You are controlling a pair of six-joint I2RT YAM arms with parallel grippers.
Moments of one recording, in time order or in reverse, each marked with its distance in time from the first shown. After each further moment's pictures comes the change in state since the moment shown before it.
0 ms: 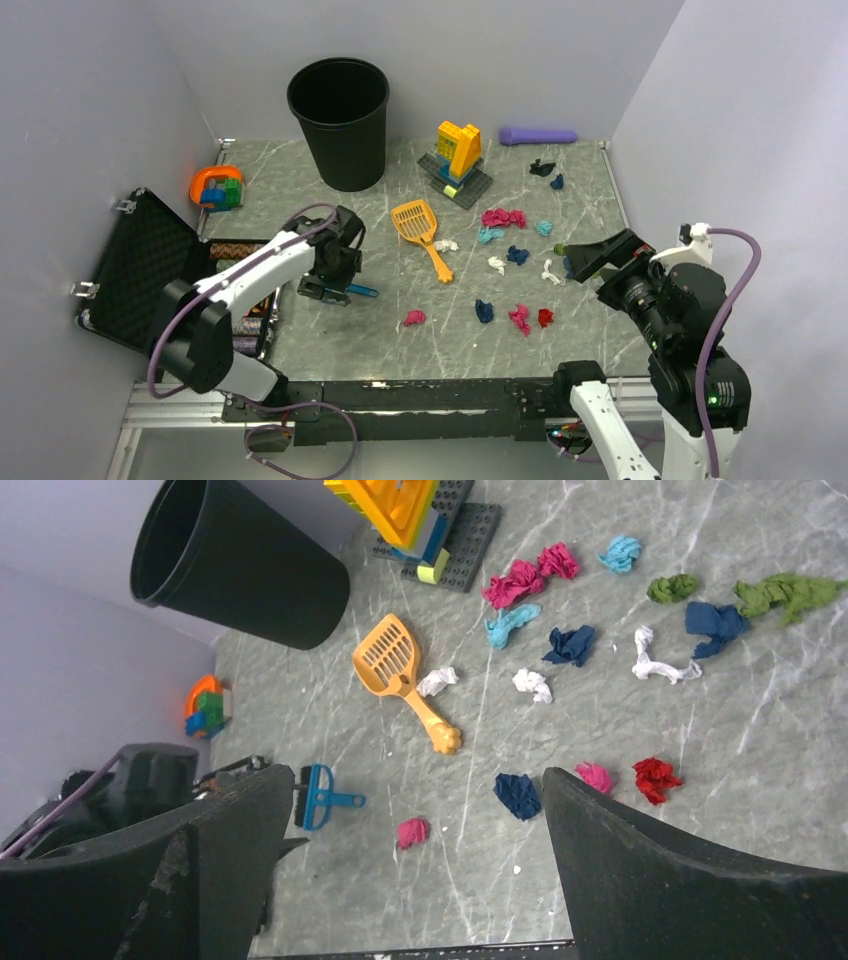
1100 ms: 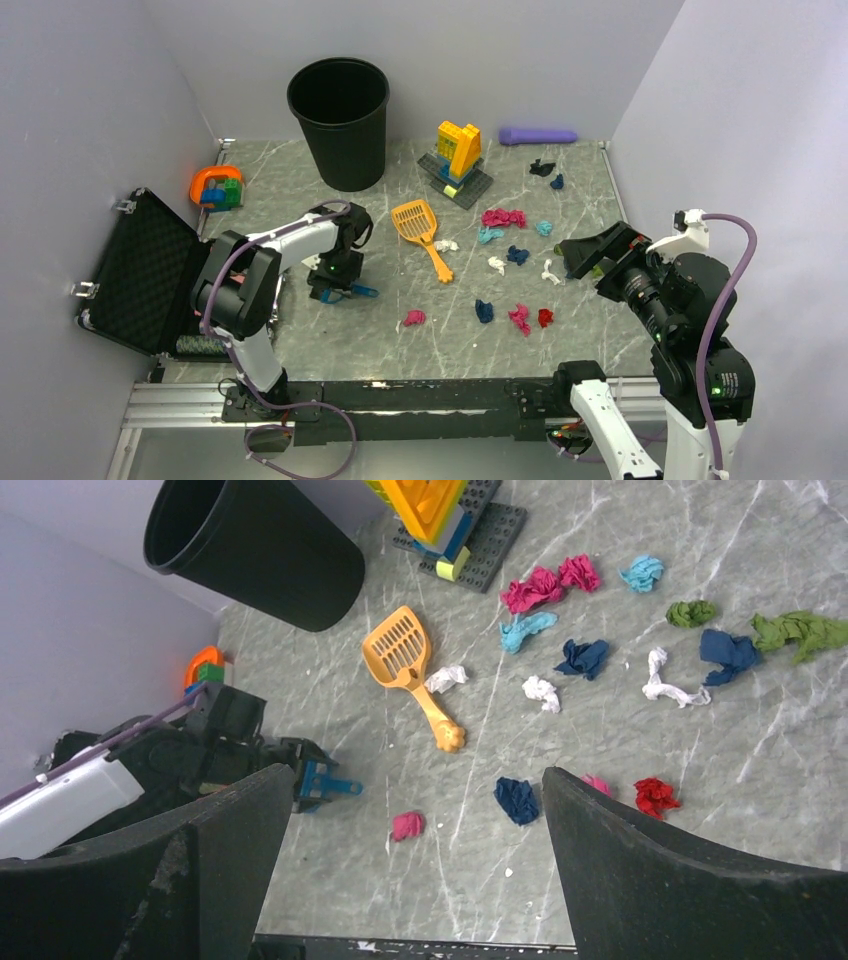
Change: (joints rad) left arm 0.058 0.352 0.080 0.081 -0.030 0.013; right arm 0.000 0.069 0.065 0.018 -0.076 -0.095
